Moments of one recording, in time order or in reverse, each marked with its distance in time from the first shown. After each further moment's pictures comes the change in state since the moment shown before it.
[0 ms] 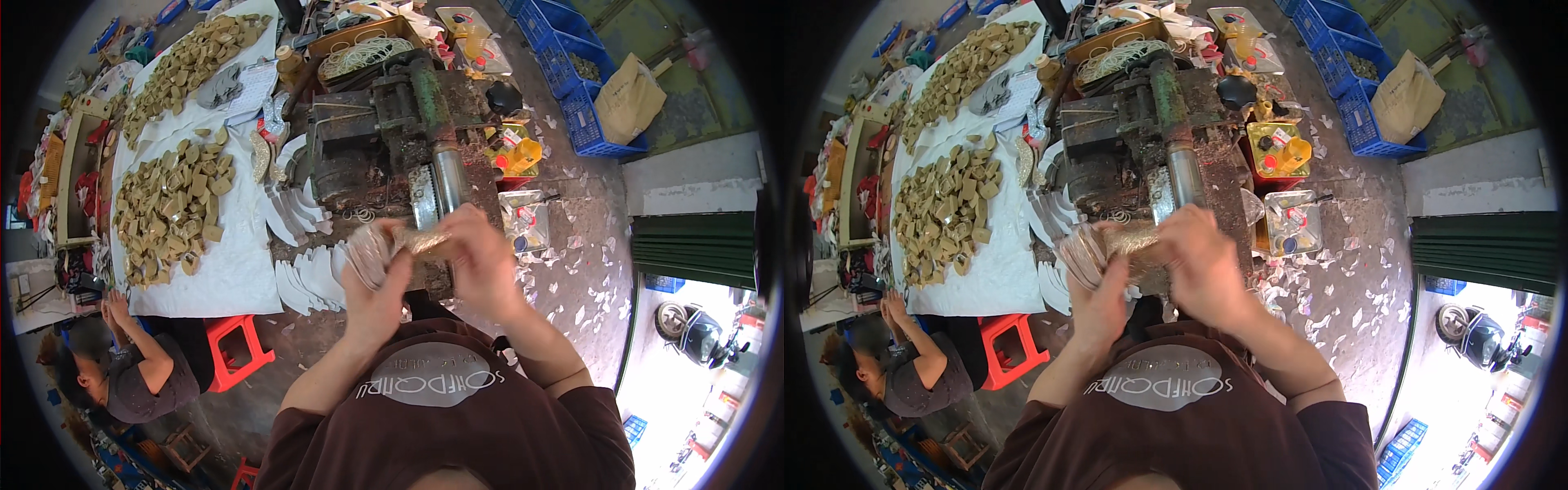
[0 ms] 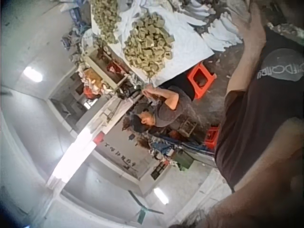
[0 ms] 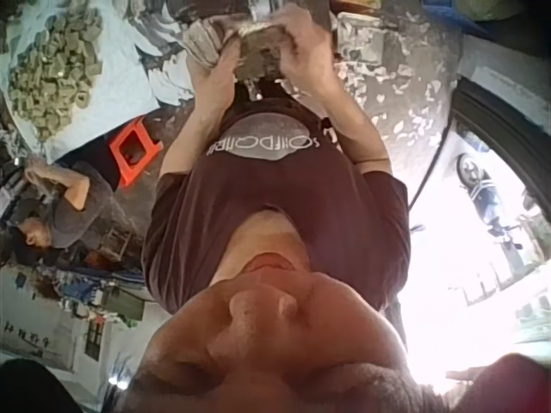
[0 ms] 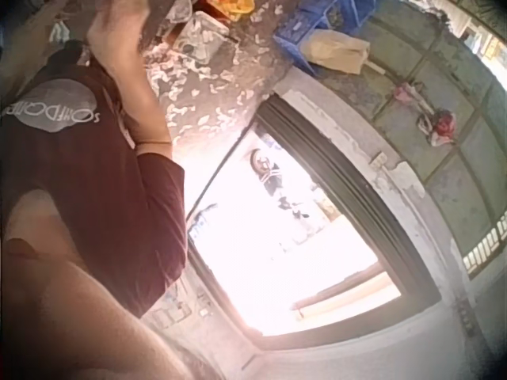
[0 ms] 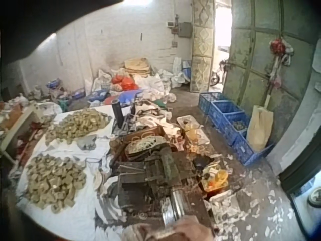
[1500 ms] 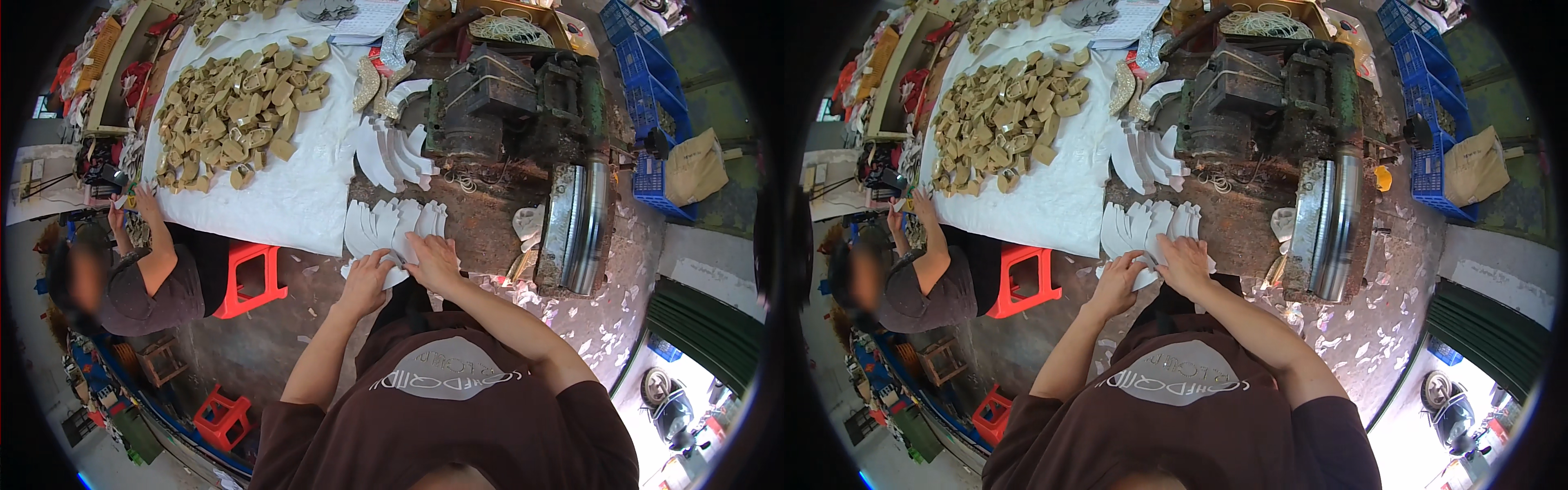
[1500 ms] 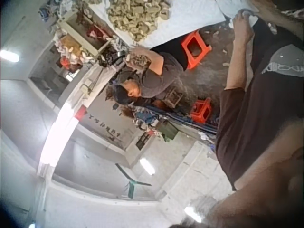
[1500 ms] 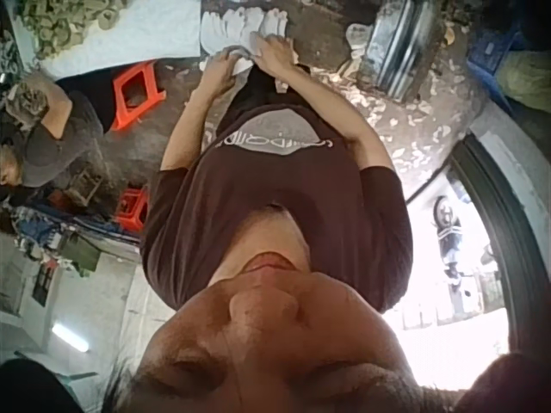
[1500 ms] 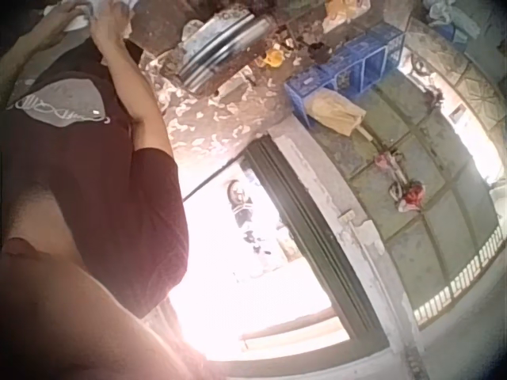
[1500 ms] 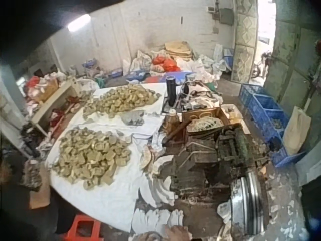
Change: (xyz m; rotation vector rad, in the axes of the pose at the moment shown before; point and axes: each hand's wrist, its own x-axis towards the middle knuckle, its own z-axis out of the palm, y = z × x) left_hand -0.074 -0.099 -0.229 1.342 -0.311 -0.085; right_hand -0.105 0.074 0.220 -0.377 -0.861 0.293
